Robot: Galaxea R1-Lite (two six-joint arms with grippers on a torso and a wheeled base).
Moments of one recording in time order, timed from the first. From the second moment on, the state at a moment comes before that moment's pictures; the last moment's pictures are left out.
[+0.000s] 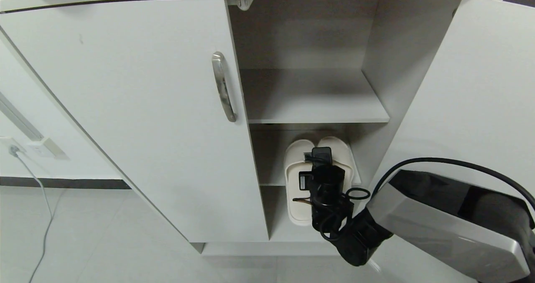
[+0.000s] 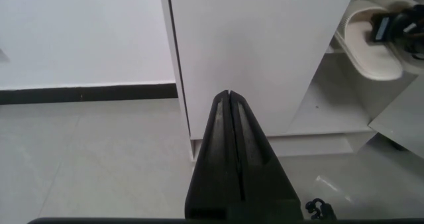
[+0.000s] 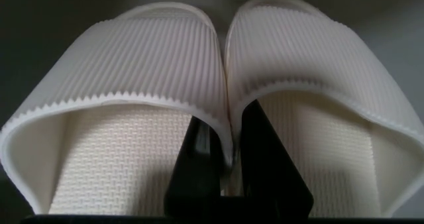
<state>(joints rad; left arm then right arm) 0.00 0.00 0.00 0.00 -0.01 0.02 0.75 2.44 -1.25 -1.24 -0.79 -0.03</state>
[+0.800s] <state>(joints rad) 0.00 0.00 0.00 0.00 -0.01 0.02 0.64 2.57 -1.82 -0.68 -0.70 0.11</state>
